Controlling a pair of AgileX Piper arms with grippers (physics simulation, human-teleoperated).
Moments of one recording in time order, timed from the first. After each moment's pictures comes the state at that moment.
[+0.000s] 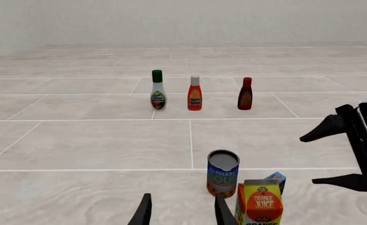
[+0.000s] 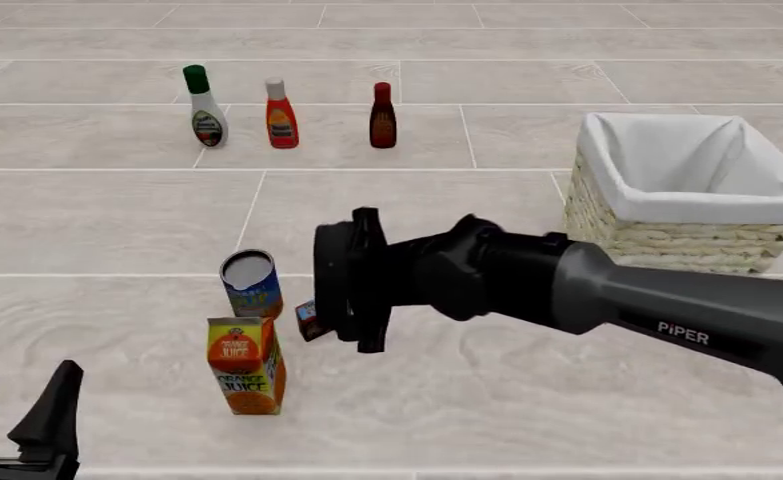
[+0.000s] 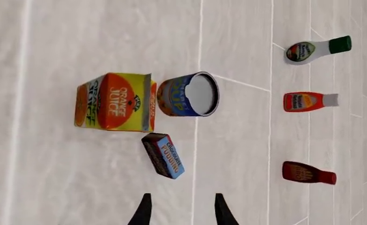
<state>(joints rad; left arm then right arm) 0.00 0.01 -0.01 0.01 0.01 0.82 1.77 -1.26 0.30 -1.01</state>
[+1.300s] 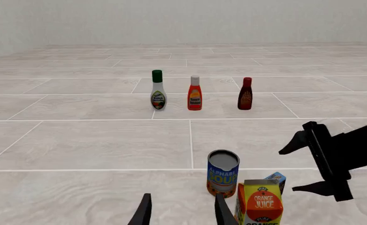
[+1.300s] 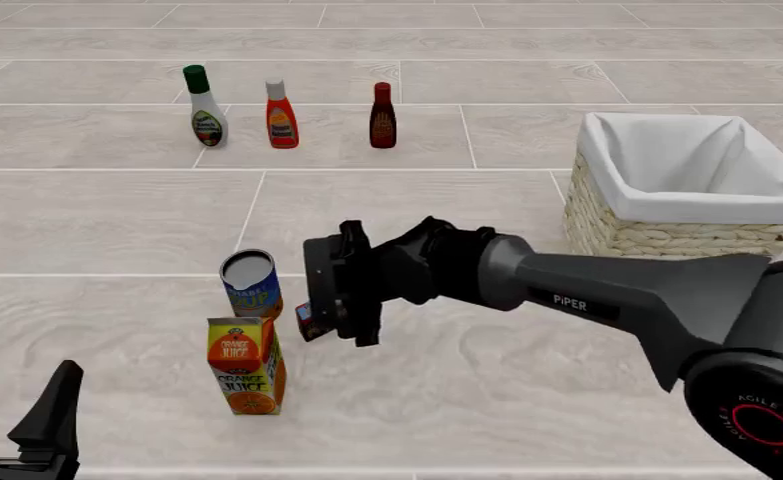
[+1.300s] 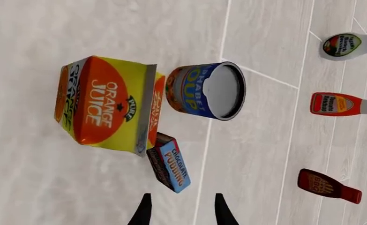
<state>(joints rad) 0.00 0.01 -0.01 0.01 0.01 0.78 1.99 -1.43 0.36 -1.12</state>
